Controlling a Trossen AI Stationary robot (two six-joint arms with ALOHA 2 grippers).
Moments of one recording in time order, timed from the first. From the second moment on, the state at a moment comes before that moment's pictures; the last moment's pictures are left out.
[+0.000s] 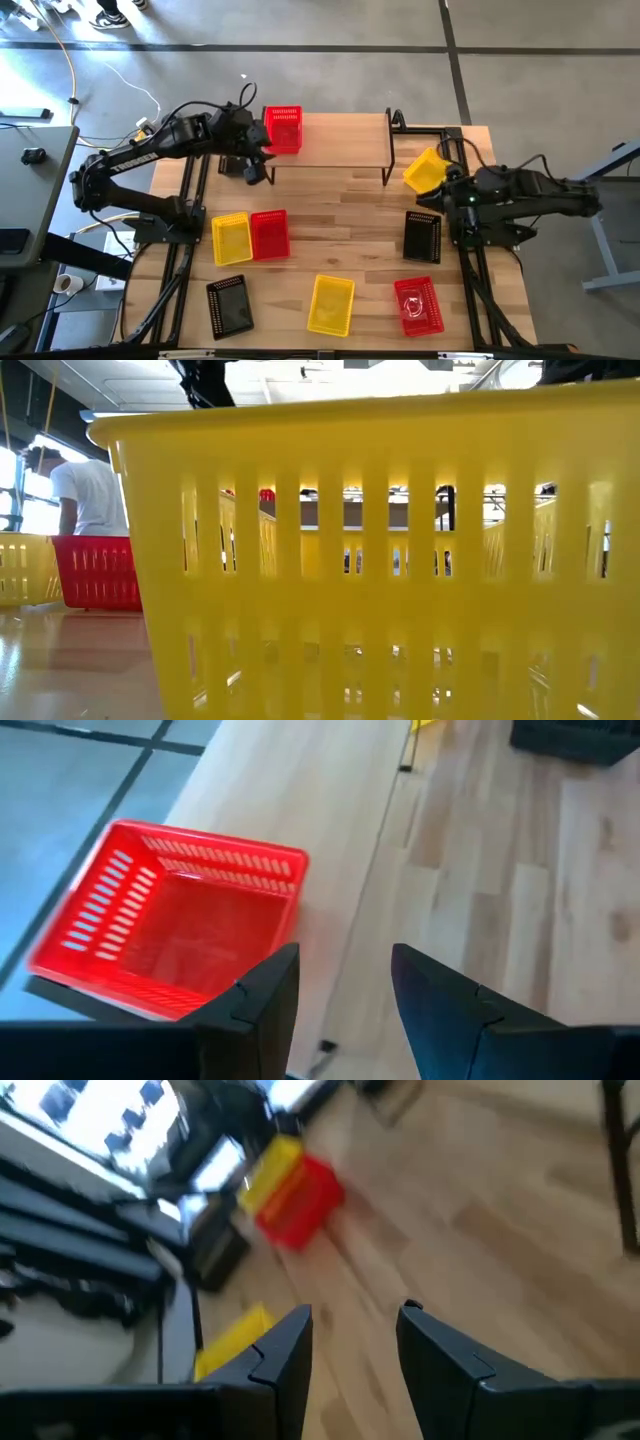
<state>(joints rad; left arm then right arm) 0.50 1.18 1.25 -0.85 -0.04 0.14 0.06 0.42 0.66 -0.72 0.06 0.83</state>
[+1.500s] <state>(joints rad) 0.33 1.19 1.25 -0.86 -0.04 -0.09 0.48 1.06 0.75 -0.96 -0.11 0.83</state>
